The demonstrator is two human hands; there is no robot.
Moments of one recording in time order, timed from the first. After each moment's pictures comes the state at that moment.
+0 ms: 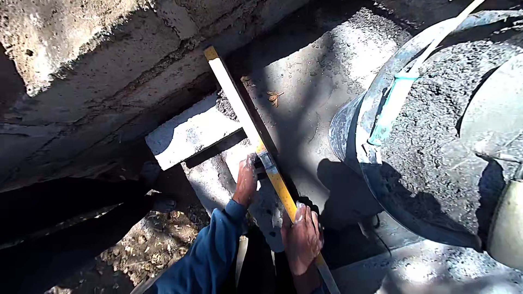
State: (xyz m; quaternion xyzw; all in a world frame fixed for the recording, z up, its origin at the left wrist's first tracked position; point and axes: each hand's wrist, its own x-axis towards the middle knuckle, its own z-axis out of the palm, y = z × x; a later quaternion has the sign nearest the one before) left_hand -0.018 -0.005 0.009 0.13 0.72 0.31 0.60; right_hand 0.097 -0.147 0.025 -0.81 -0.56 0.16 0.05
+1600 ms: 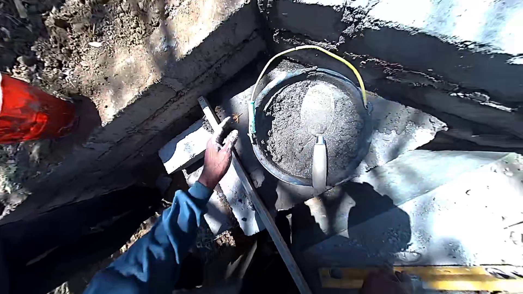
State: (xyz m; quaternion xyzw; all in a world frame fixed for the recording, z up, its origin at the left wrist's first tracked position) left_hand 0.082 0.034 0.175 0.55 0.66 0.27 0.44; right_hand 0.419 -0.320 0.048 -0.97 -0.03 0.17 0.19
